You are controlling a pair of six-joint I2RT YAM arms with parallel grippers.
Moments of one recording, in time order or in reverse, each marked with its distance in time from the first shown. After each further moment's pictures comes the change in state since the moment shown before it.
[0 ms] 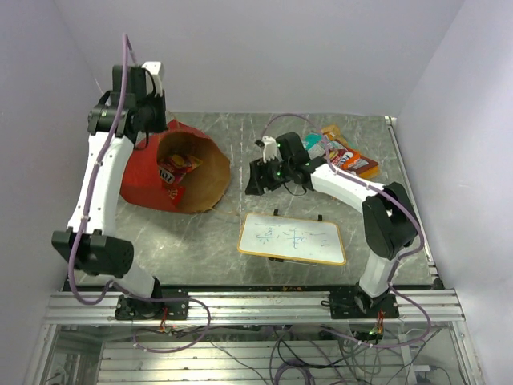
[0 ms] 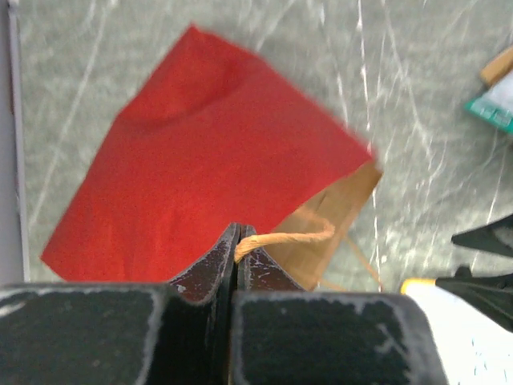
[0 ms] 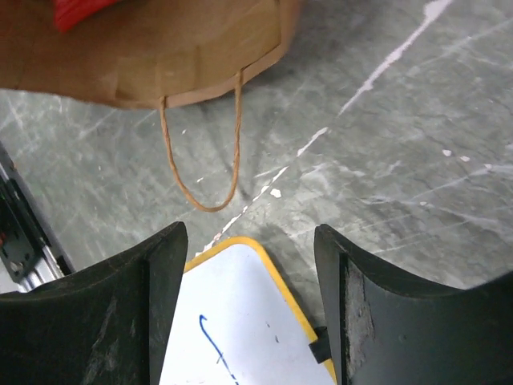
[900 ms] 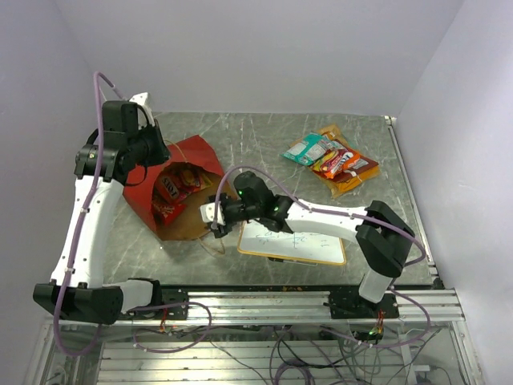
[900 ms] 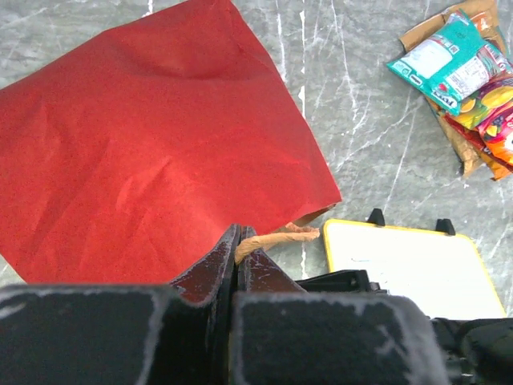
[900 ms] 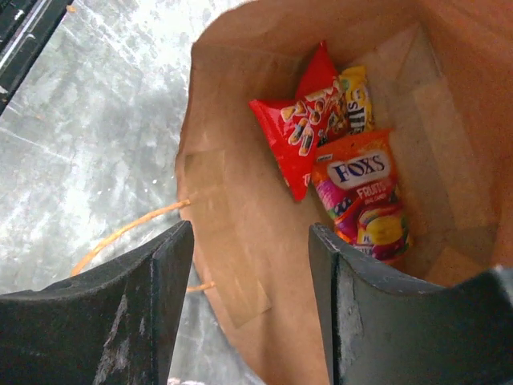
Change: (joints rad) left arm 0.004 -0.366 -0.422 0.005 0.116 -0.238; right arm 0.428 -0.088 -0.155 0.392 -0.069 -0.984
